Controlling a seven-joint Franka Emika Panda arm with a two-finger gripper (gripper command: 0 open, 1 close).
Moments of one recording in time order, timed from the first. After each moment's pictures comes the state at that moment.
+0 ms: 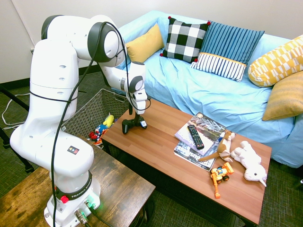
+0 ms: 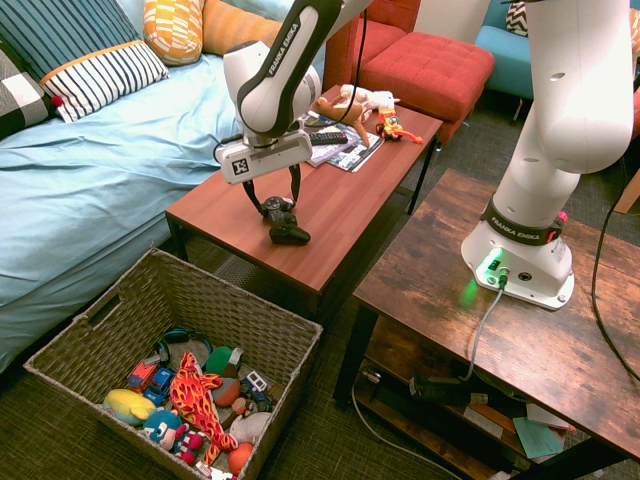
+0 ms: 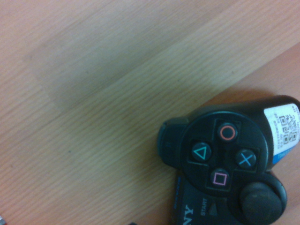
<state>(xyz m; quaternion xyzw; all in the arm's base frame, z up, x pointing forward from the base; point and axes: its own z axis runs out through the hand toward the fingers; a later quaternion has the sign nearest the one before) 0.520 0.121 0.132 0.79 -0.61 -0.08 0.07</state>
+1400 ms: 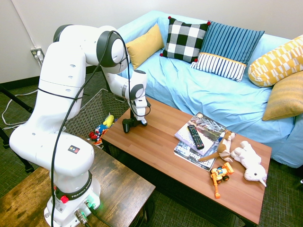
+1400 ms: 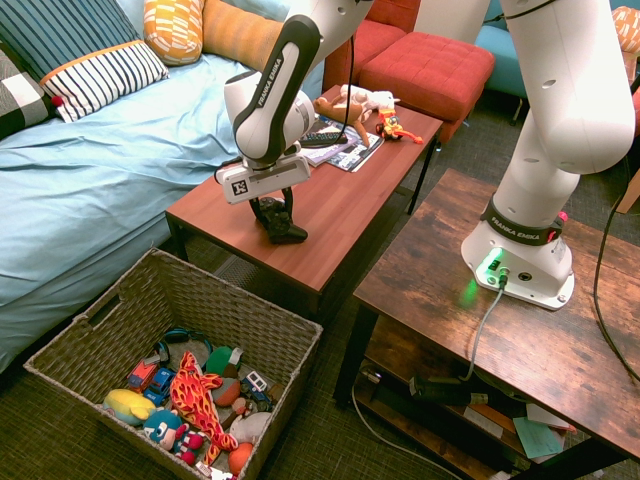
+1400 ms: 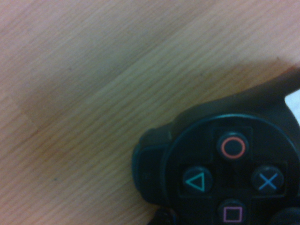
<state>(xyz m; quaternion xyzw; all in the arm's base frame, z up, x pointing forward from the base) 0.526 0.121 0.086 0.77 -0.62 -0.09 0.06</state>
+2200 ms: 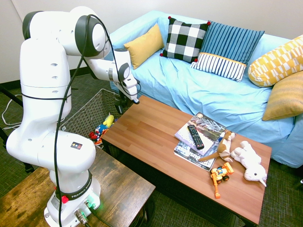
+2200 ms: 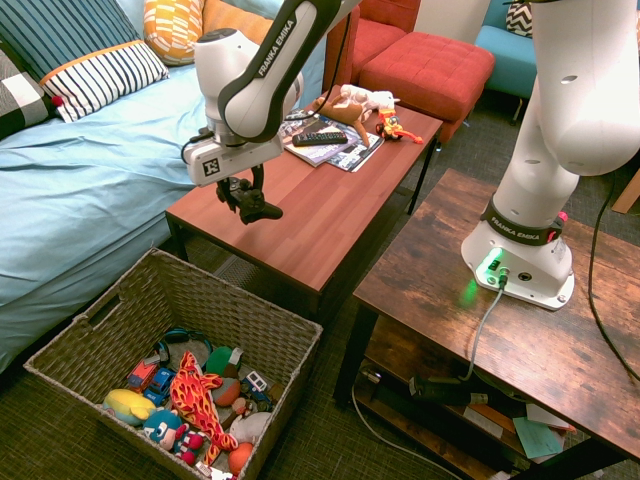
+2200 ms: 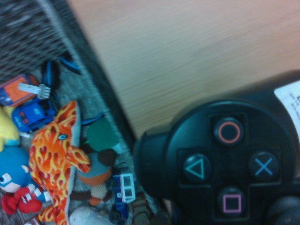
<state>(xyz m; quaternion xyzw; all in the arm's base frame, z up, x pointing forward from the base) 0.523 0.253 0.205 0.88 -0.48 0.00 0.01</state>
